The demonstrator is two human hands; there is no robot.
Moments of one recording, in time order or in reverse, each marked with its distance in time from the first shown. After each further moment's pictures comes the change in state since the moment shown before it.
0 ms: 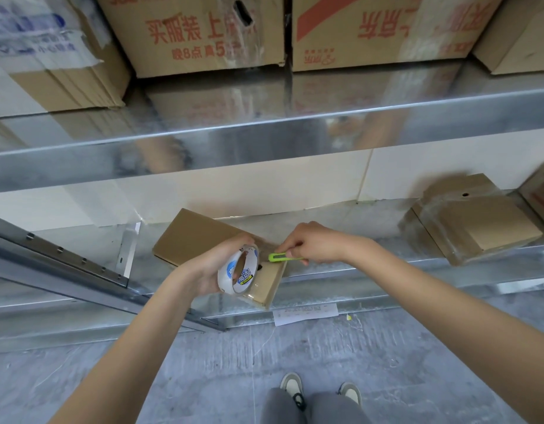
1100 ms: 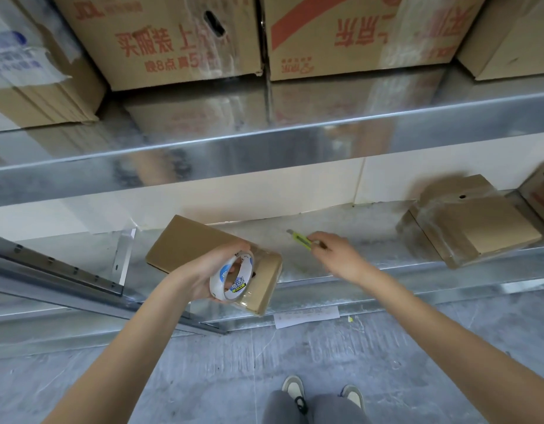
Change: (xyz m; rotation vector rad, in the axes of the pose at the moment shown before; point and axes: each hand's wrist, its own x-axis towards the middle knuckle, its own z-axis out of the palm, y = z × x) left_hand 0.002 0.008 0.003 0.041 0.061 -0.098; right_hand -0.009 0.064 0.025 0.253 0.434 0.125
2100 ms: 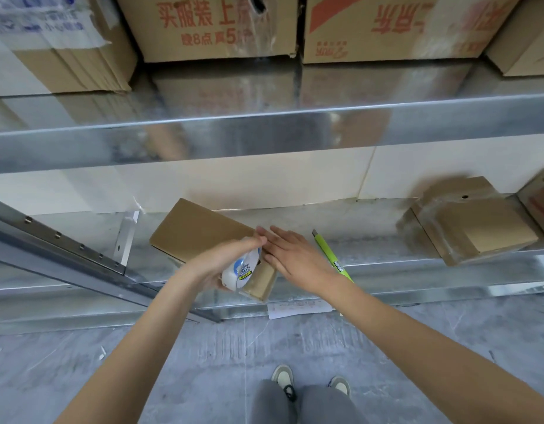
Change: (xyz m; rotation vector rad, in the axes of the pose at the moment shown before) left_hand -0.011 -0.008 0.017 0.193 0.122 0.056; right_hand 0.006 -0.015 0.069 -0.648 -0.053 -0.565
